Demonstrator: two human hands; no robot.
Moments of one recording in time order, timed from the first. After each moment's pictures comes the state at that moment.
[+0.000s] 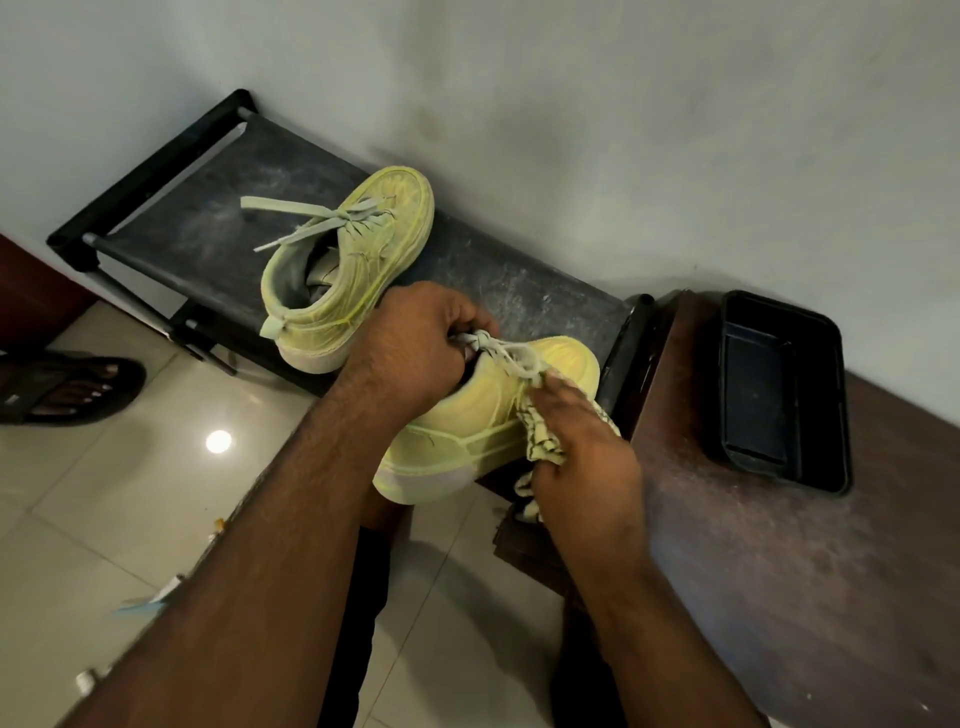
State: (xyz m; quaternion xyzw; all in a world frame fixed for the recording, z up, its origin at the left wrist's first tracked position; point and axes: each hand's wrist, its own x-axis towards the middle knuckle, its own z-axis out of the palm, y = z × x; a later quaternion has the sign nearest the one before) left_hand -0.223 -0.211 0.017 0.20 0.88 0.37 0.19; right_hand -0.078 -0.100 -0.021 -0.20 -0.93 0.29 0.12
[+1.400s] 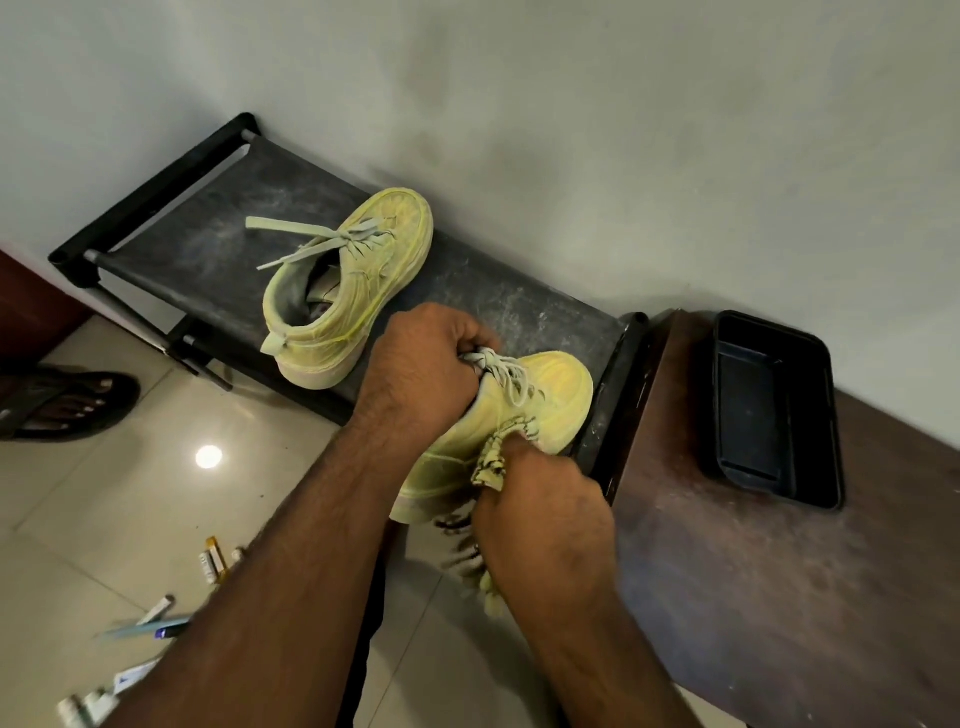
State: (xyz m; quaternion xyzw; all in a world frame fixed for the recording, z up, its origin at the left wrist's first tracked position) left_hand -0.215 -0.204 0.013 0.14 0.89 0.41 0.18; right_hand -0.095 -0.144 0.043 -0.26 -0.93 0.18 -0.17
